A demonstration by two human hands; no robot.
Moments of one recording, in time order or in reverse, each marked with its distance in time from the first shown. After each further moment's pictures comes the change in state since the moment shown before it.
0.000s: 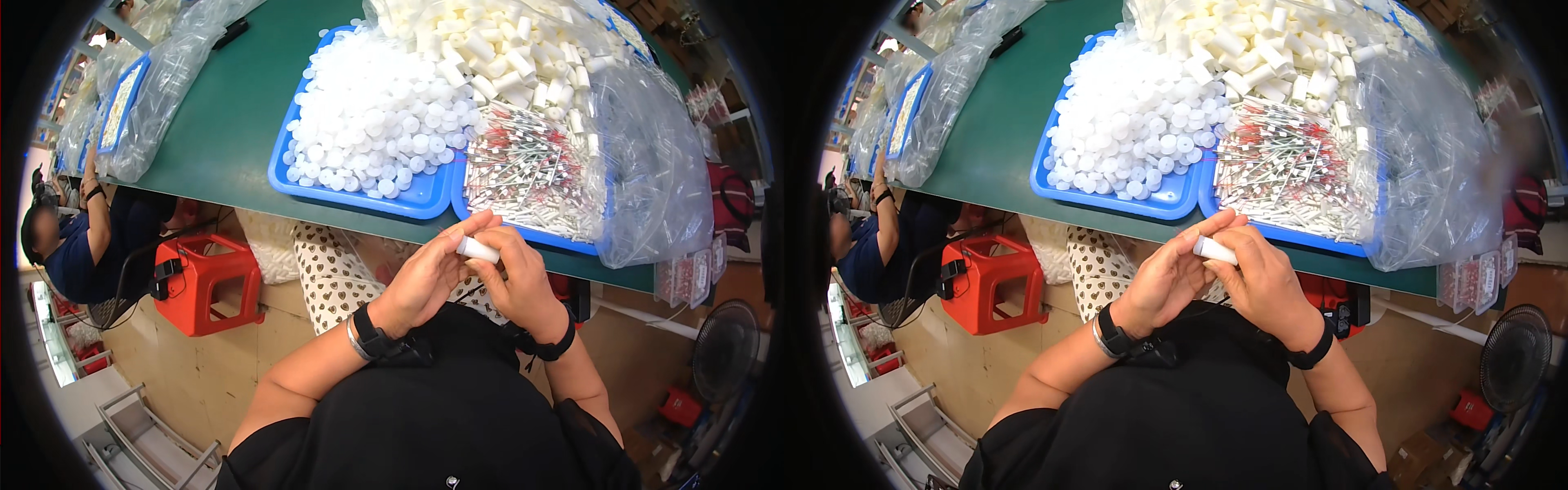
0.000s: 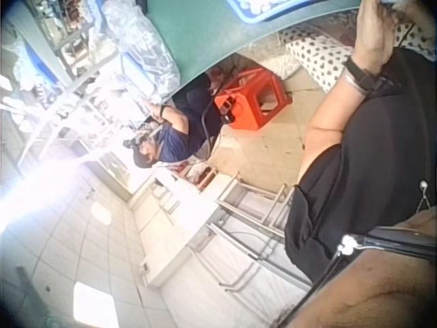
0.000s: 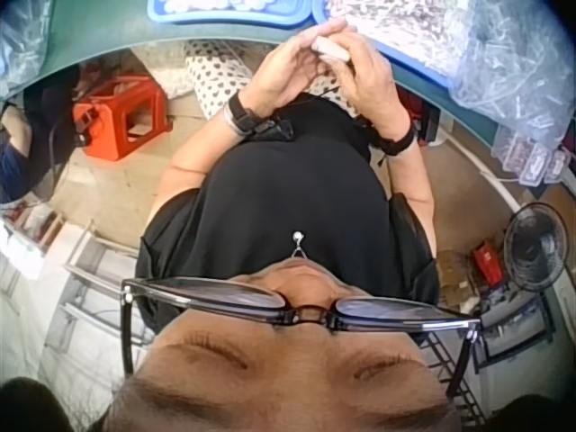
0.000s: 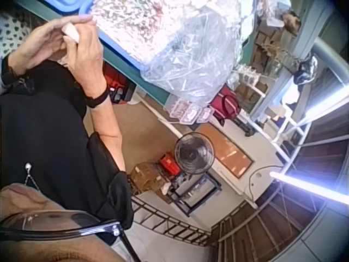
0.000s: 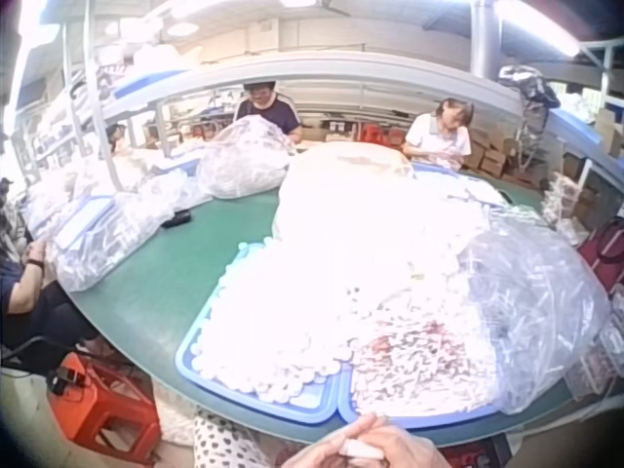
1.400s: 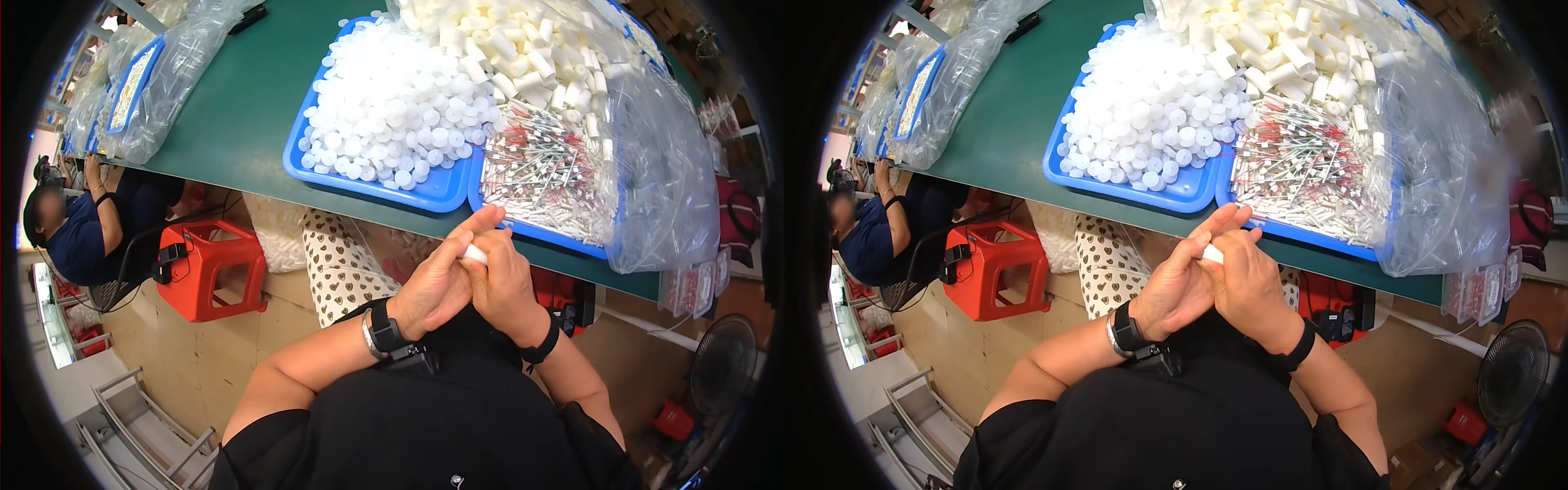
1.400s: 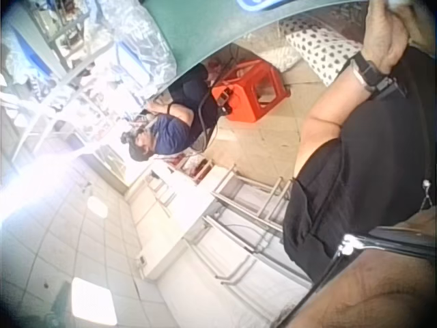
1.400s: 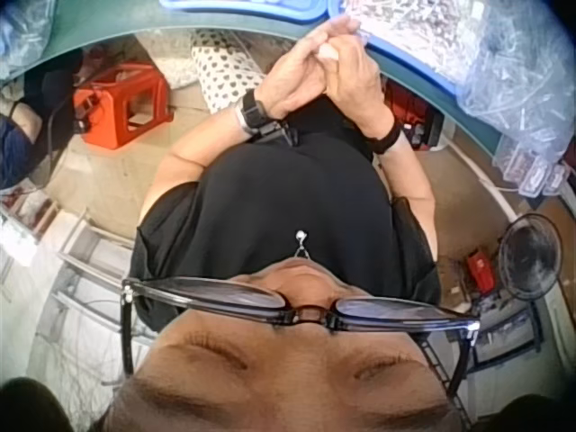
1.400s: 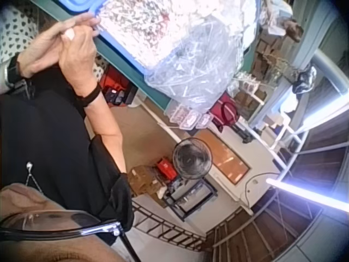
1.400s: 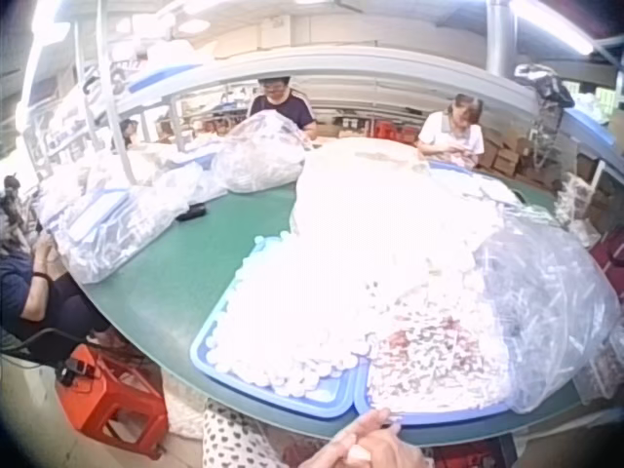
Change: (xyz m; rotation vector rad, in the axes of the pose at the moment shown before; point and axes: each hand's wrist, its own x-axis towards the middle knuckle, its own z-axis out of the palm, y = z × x) left_hand -0.006 -0.013 0.002 -0.221 0.050 0.084; right_hand -0.010 0.005 0.035 -0.141 0.012 -0.044
